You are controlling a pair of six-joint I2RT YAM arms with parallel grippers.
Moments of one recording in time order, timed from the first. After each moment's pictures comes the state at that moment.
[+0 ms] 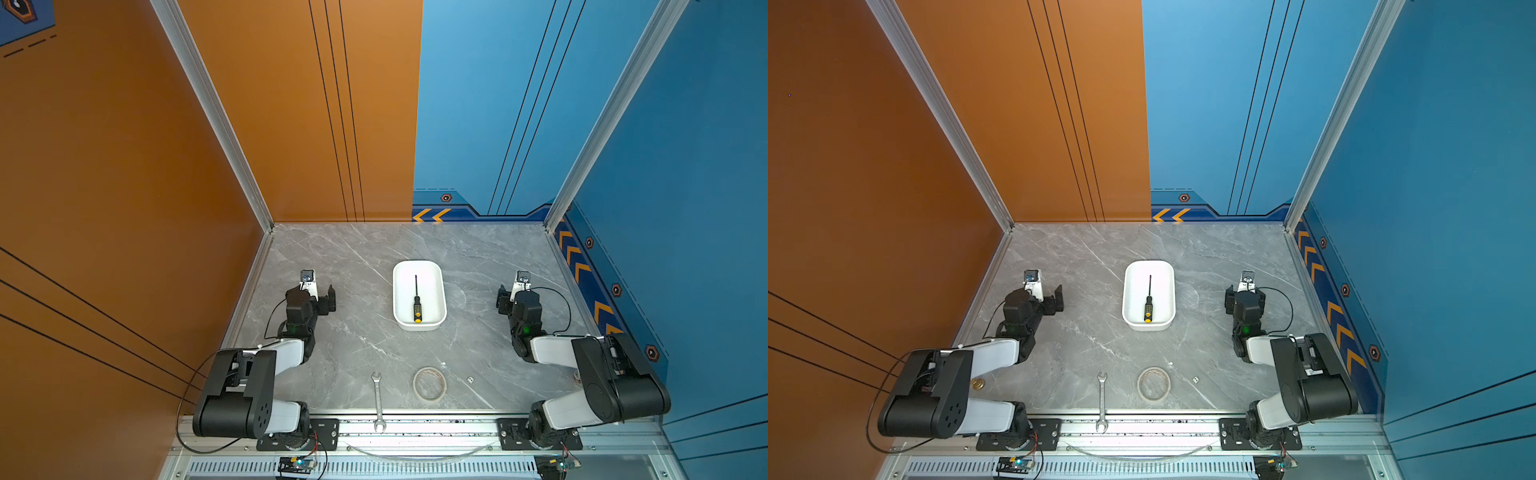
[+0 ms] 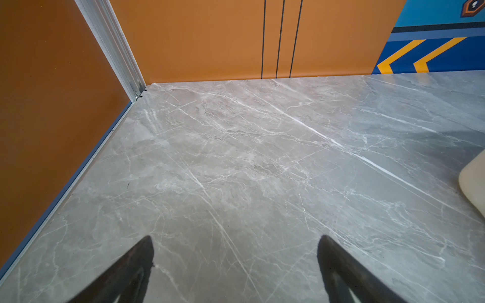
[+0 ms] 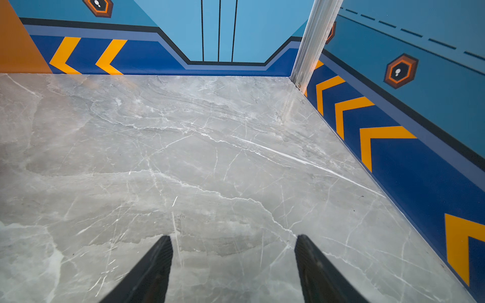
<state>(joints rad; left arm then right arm) -0.03 1.40 0.36 0.71 -0.10 0.02 0.12 1.48 0.36 0.77 0.37 0.02</state>
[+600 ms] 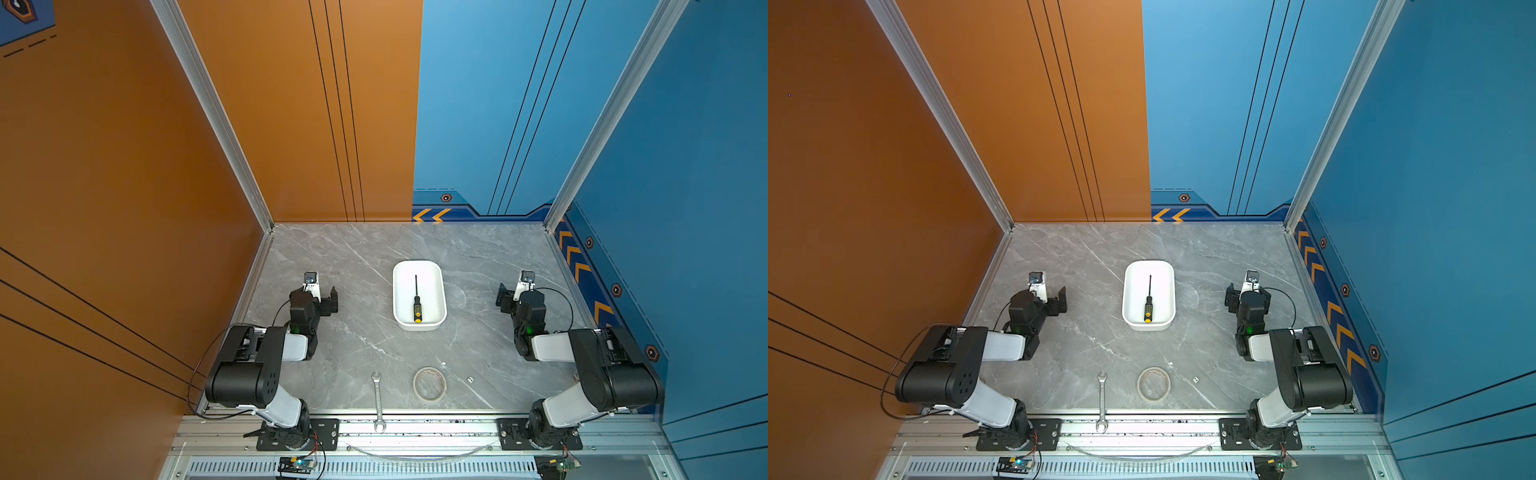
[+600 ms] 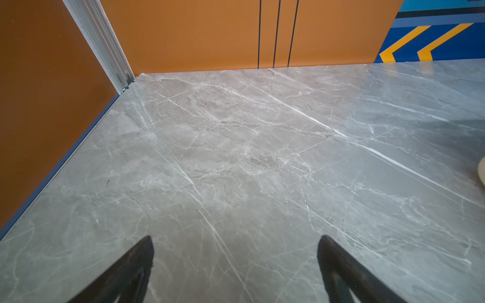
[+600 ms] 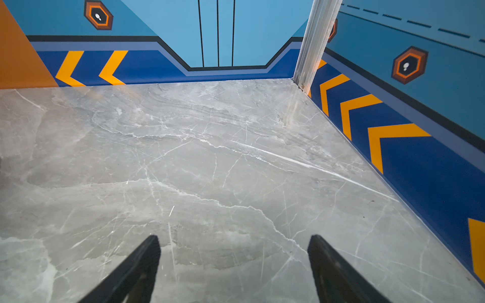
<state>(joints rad) -0.02 1.56 0.36 0.85 -0.08 0.02 0.07 1.54 0.35 0.86 0.29 0.04</state>
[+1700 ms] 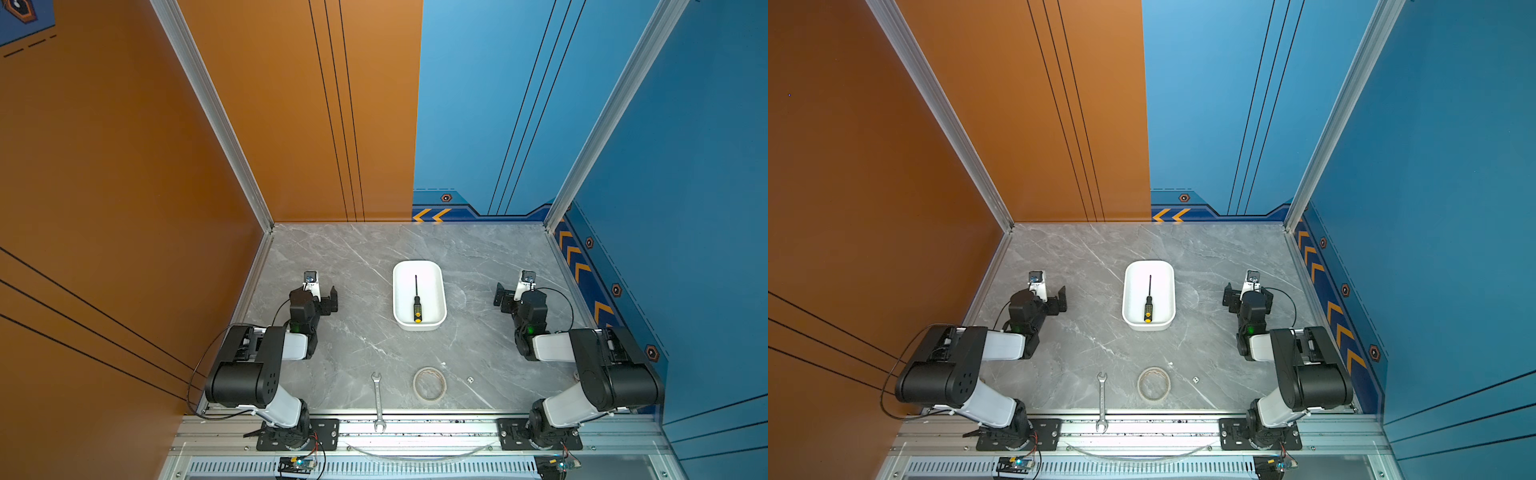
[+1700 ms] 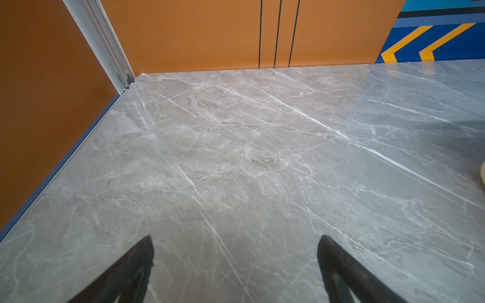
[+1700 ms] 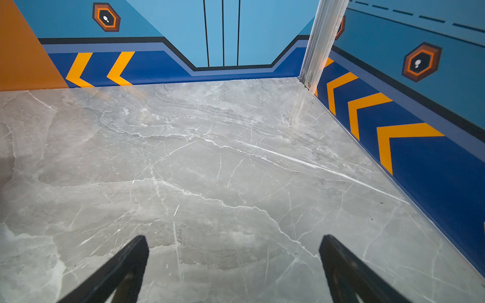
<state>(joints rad) -0.02 1.56 0.37 0.84 -0.08 0.02 0.05 1.54 0.35 0.86 0.25 0.05</state>
